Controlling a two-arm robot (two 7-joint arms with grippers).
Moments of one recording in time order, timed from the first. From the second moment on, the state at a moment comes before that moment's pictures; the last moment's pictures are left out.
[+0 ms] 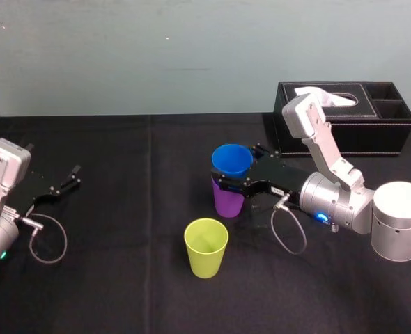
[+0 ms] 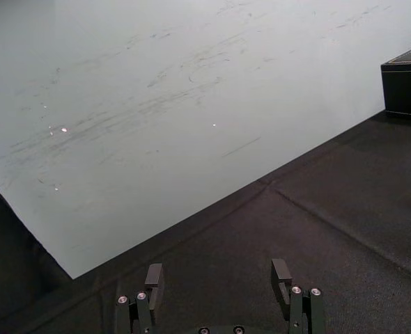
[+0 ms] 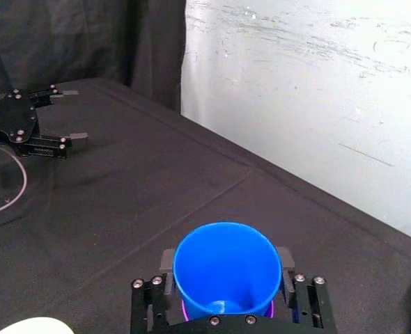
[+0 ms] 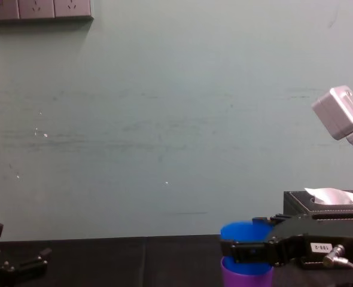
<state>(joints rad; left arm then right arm) -0.20 0.60 0.45 -1.41 -0.25 -0.12 0.03 0.37 0.41 -0.45 -1.41 0.29 0.18 0.46</state>
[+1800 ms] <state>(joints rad) -0.20 0.60 0.45 -1.41 -0.25 -0.12 0.03 0.08 0.68 -0.37 -1.66 0.48 0.02 0.61</state>
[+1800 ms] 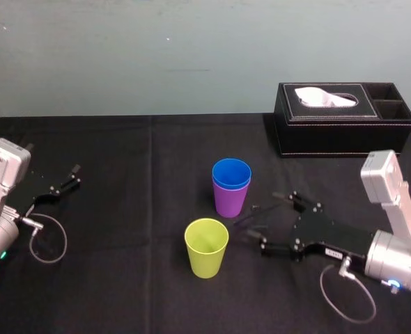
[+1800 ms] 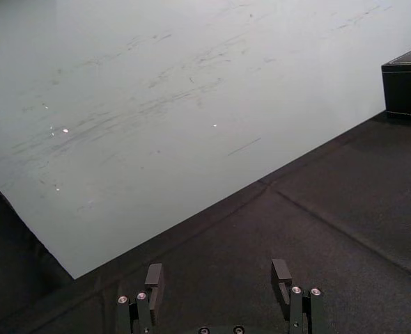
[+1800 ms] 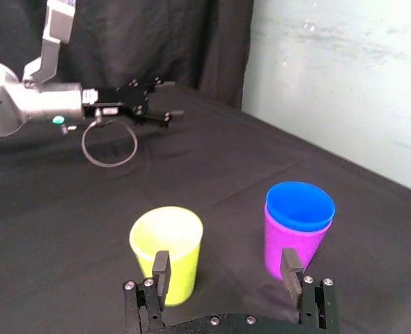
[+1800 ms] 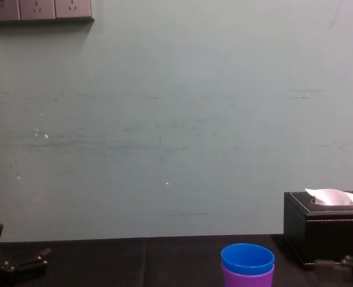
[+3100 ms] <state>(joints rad) -0.20 0.60 0.45 -1.41 -0.25 -0.12 0.03 0.13 0.62 -0.49 -1.57 0.38 0.01 0.63</state>
